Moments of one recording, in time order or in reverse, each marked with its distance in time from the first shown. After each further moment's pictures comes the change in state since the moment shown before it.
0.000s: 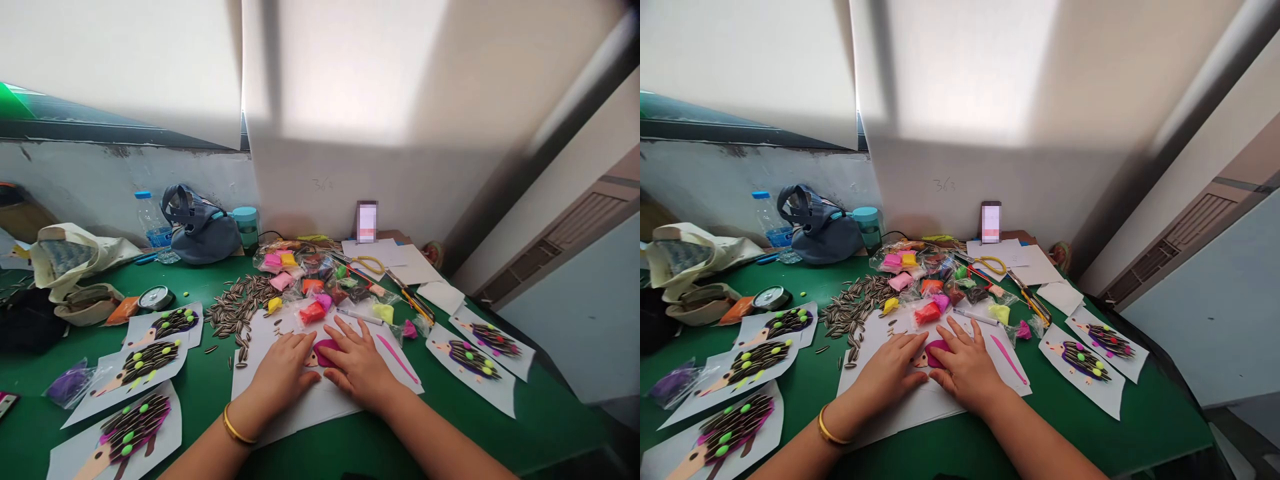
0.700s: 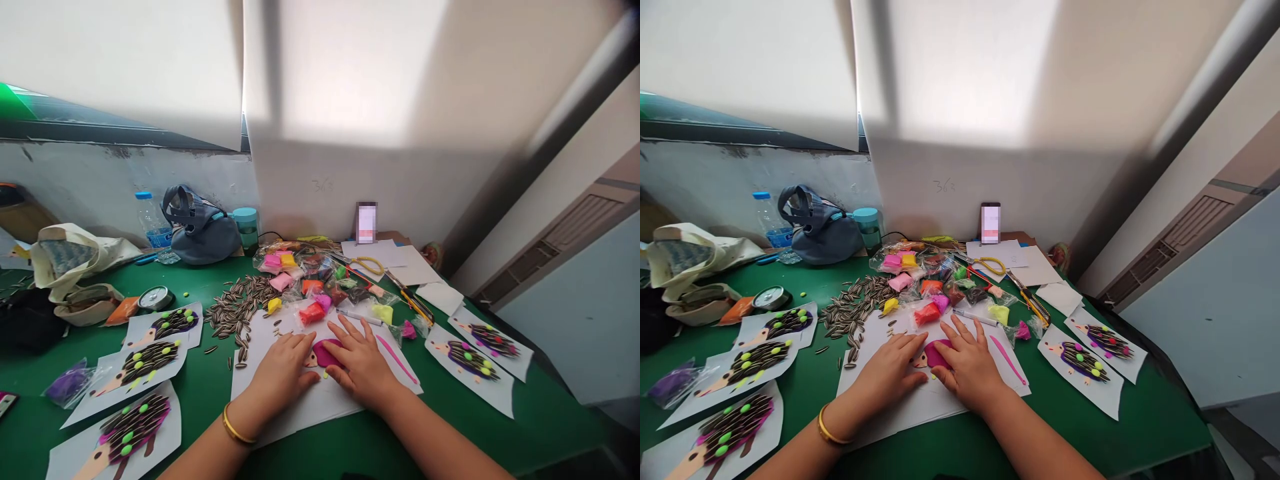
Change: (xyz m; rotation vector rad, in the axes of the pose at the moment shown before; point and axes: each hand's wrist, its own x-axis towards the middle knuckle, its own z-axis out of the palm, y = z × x) left_hand 0.001 0.000 -0.001 0.006 -0.016 -0.005; right_hand 0.000 0.000 -0.001 -0.015 0.009 0.047
